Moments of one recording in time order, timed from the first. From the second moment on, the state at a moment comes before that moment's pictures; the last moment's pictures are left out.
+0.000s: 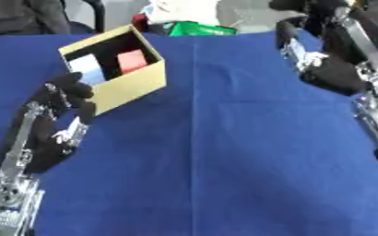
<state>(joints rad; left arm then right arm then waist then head) -0.25 0.16 -0.08 -1.82 -0.15 -0.13 -0.08 -0.42 -0.47 0.22 -1.96 0.03 -0.01 0.00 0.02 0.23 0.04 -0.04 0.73</state>
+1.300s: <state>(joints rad) -0.23 0.16 -0.09 -1.80 -0.17 -0.12 -0.09 -0.26 -0.27 0.19 -1.93 0.13 -0.13 0.06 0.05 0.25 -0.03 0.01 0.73</state>
